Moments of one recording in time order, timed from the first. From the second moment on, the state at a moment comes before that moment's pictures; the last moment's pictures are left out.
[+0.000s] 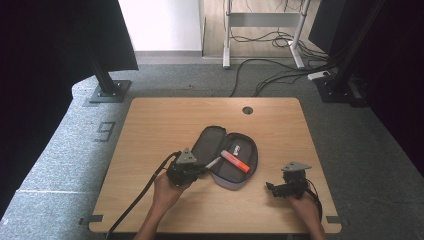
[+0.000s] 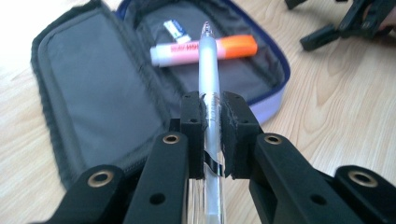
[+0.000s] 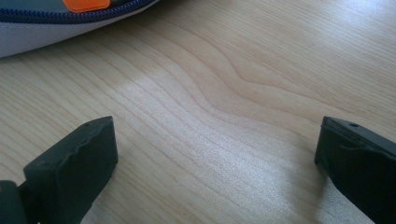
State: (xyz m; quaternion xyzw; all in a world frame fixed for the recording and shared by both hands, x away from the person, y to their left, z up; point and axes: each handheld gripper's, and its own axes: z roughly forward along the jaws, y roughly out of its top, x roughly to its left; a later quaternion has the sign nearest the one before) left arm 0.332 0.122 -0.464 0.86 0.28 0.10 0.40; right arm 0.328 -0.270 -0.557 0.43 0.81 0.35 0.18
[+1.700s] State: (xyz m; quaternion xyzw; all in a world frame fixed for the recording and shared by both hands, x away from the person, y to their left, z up) left arm 0.412 0.028 -0.477 0.87 0.28 0.09 0.38; right arm 0.328 -0.270 -0.557 0.43 0.81 0.35 0.18
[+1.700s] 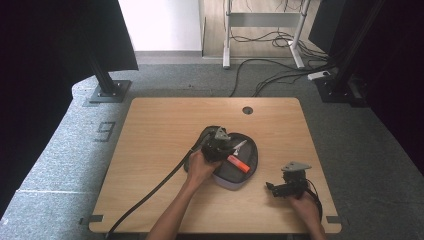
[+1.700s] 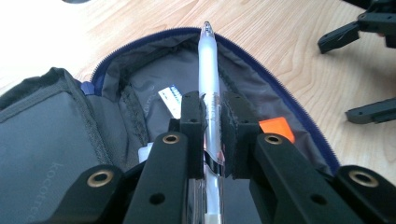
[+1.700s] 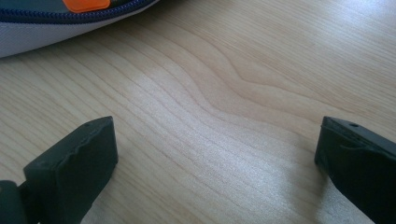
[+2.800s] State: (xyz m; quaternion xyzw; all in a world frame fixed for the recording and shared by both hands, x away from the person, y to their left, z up) left arm 0.420 0.017 -0.507 0.89 0.29 0.09 0.35; right arm 0.328 -0.270 -0.557 0.43 0.81 0.35 0.18
